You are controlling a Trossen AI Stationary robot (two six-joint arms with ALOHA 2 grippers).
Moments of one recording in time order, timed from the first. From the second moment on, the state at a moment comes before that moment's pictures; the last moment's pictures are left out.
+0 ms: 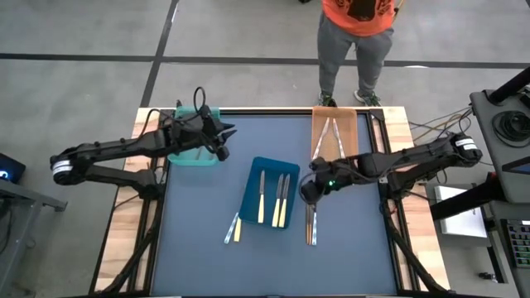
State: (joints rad) left arm 0.36 1.05 0.76 -0.09 -0.20 0.16; right arm 0.12 1.28 0.91 -0.46 0.02 1.09
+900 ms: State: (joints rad) left arm 0.32 0.91 0.62 0.01 -0.11 0.03; right arm 0.32 1.73 1.23 -1.00 -0.05 1.46
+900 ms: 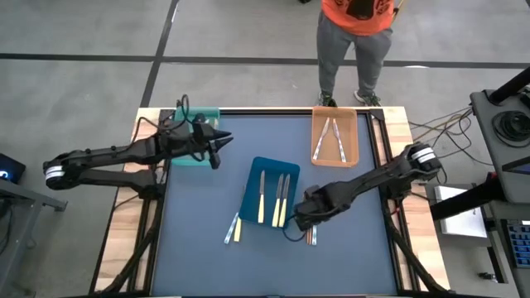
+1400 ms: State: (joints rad) left arm 0.31 0.78 0.58 -0.02 -0.11 0.04; right arm 0.33 1.81 1.24 -1.00 -0.07 1.47
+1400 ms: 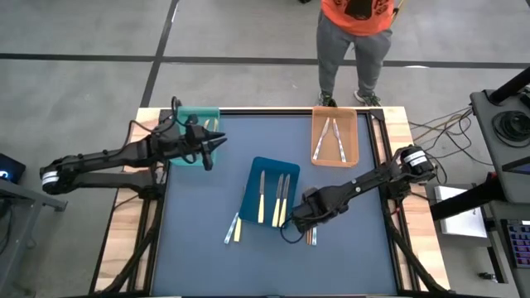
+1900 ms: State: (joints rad) left arm 0.31 0.77 0.57 -0.02 -0.11 0.05; right arm 0.33 1.82 1.20 -0.98 0.06 1.48
